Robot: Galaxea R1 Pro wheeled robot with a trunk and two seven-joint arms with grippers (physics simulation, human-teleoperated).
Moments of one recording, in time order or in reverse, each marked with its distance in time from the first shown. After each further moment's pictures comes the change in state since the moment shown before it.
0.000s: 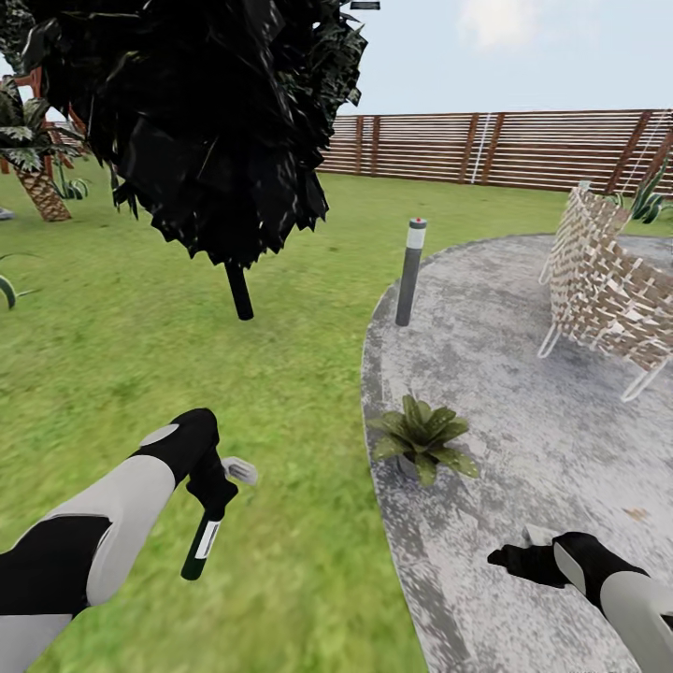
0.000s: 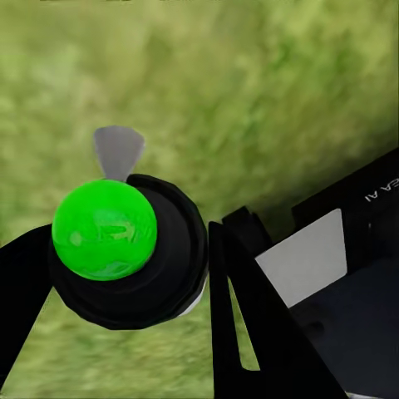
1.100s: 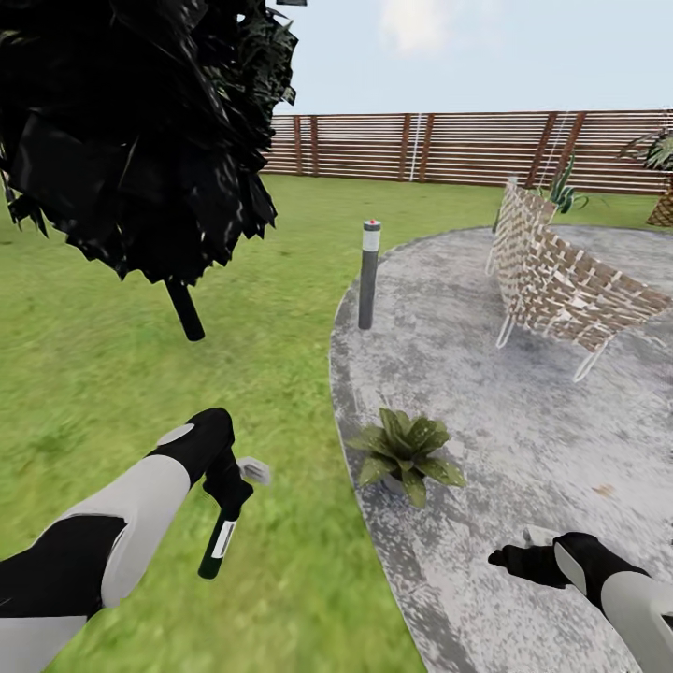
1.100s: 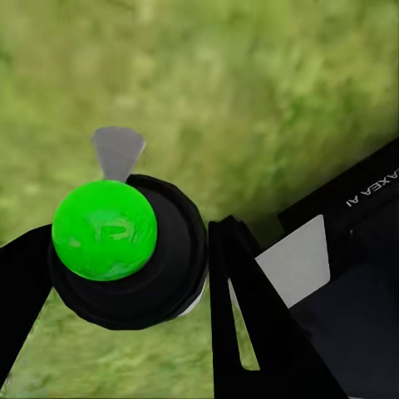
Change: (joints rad) left arm 0.000 -0.054 -0.002 -0.001 -0.001 0.000 0.001; right arm 0.000 -0.002 0.000 0.001 -0.001 0.000 -0.001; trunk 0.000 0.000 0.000
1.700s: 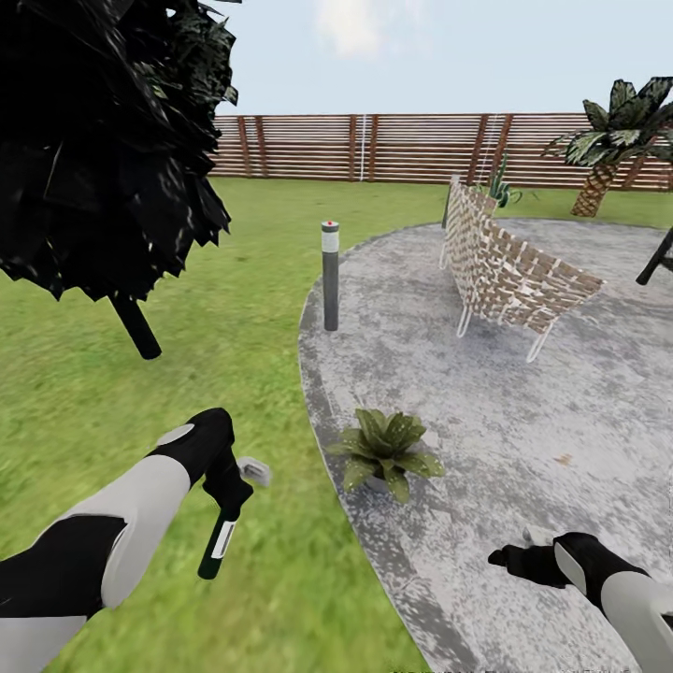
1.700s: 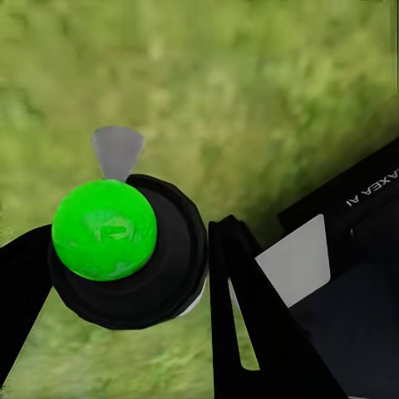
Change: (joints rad) left arm 0.000 0.000 0.000 0.001 -0.001 0.000 0.000; right arm 0.000 0.000 0.000 0.000 0.000 0.000 0.000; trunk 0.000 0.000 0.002
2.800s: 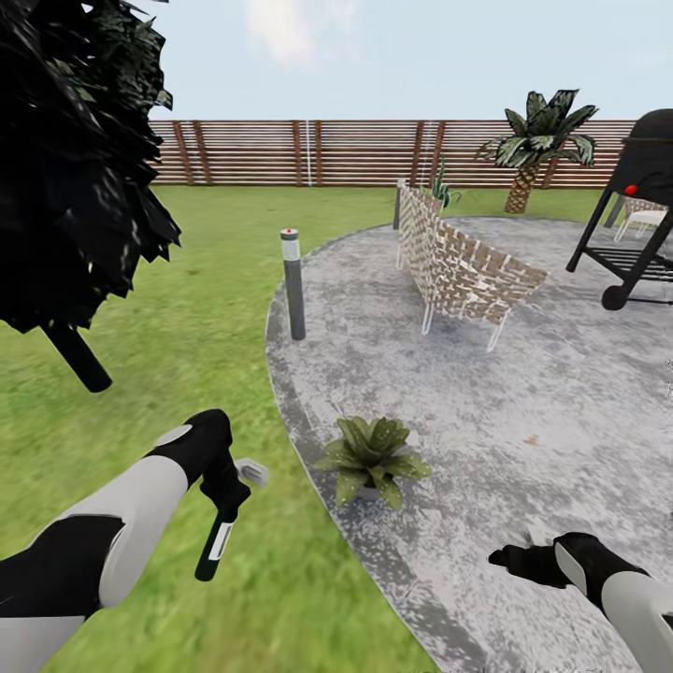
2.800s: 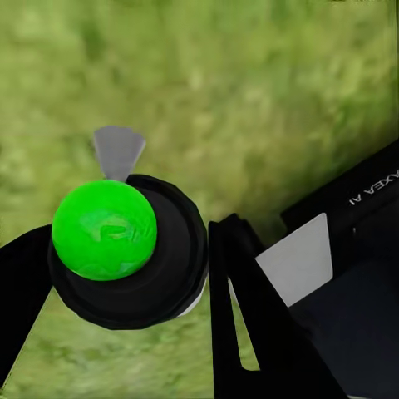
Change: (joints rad) left arm 0.001 0.008 0.002 0.006 -0.001 -0.002 0.001; right arm 0.000 -0.001 -0.002 0.000 0.000 0.000 0.000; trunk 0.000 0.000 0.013
